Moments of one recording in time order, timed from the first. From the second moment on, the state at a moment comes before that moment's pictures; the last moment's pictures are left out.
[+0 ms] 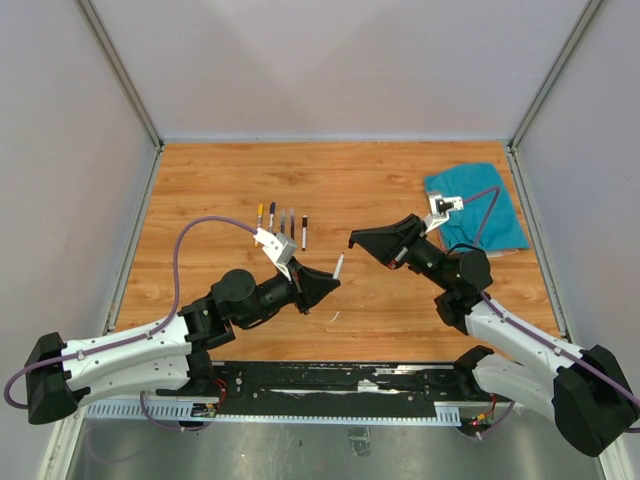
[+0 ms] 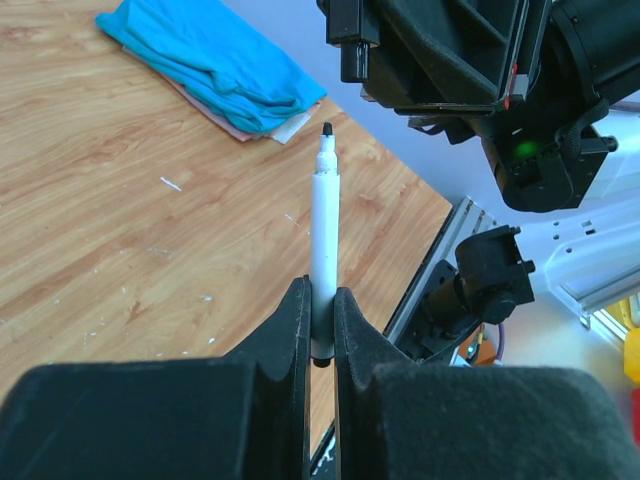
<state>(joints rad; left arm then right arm) -1.11 0.82 0.51 0.31 -0.12 -0.48 0.58 0.98 0.42 1.03 -0.46 0.99</state>
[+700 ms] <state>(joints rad) -1.11 0.82 0.51 0.31 -0.12 -0.48 0.62 1.01 0.43 1.01 -0.47 0.98</state>
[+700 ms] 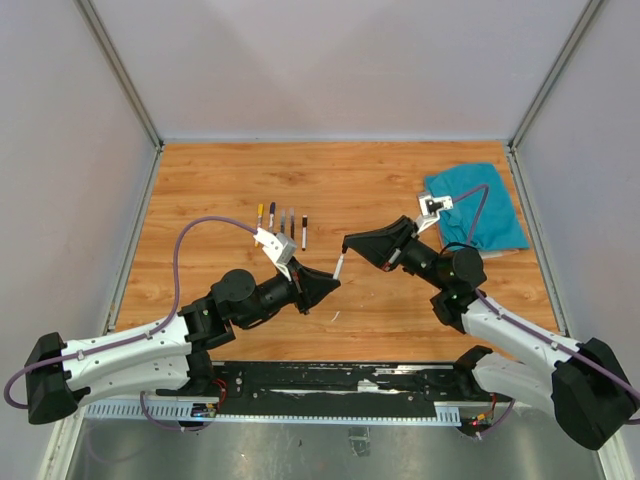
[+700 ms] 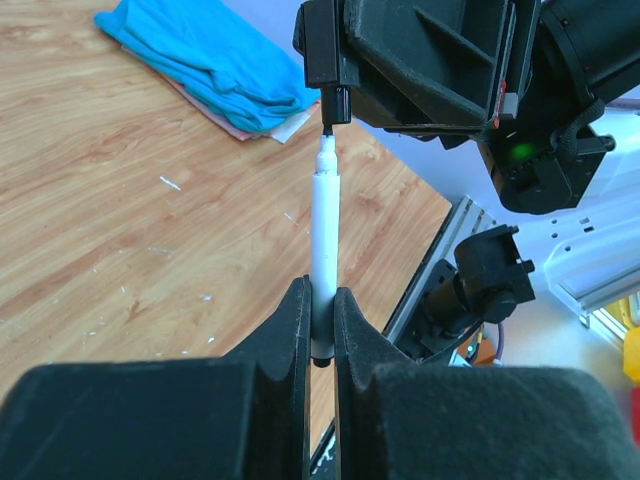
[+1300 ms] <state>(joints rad) -1.11 0.81 0.51 0.31 -0.12 -0.48 0.63 1.03 0.43 1.01 -0.47 0.97</state>
